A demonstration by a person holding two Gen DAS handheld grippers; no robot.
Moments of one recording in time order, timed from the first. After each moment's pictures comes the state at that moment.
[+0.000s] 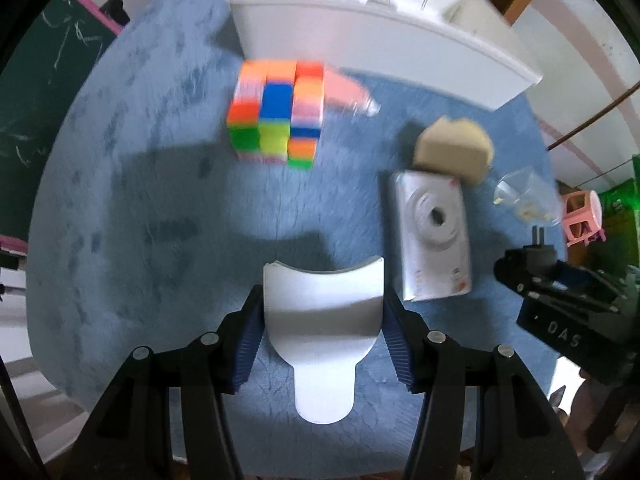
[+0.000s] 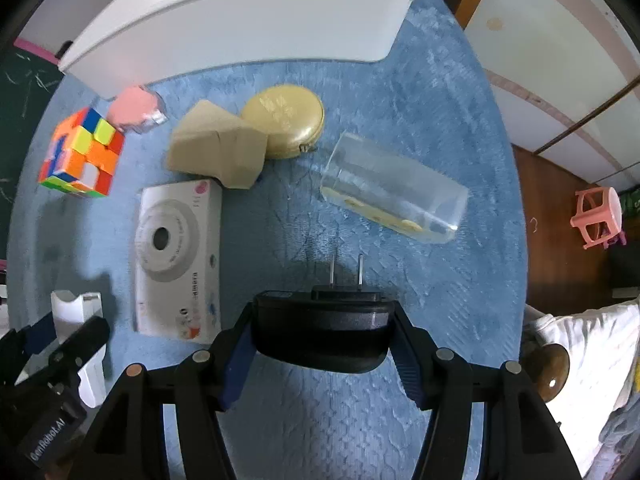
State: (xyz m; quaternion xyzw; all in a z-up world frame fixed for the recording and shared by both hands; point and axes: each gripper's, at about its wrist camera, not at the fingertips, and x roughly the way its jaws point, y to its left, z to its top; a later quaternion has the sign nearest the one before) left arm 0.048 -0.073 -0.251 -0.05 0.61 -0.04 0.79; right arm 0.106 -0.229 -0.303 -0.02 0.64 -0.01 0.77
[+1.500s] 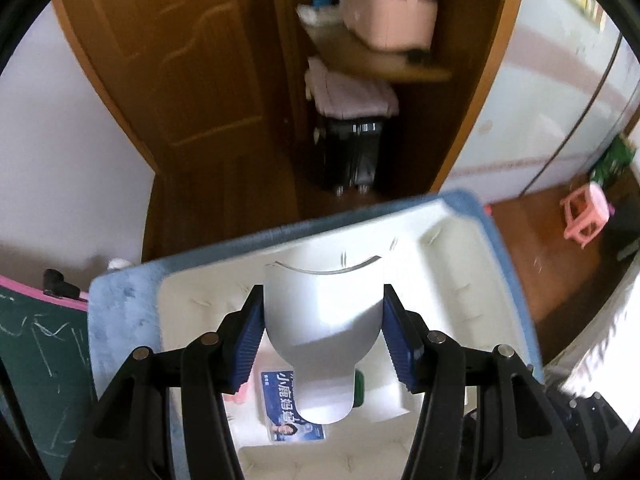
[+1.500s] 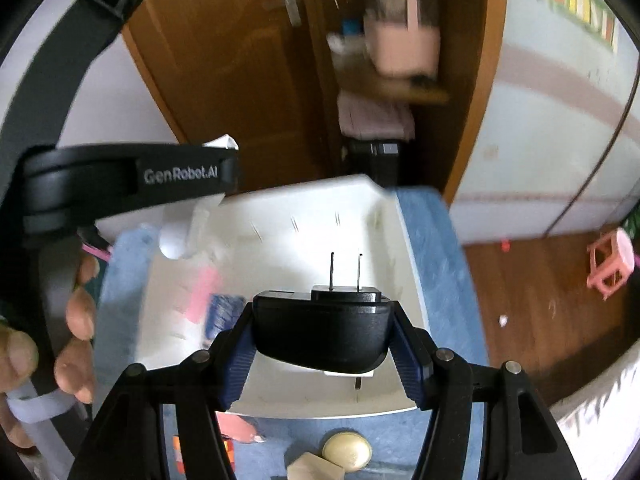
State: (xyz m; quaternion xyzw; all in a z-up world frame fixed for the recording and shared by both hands) left arm 0.377 -0.127 -0.162 0.10 0.52 -0.12 0.84; right arm 0.299 -0.231 -0.143 0.07 0.49 -0.02 0.87
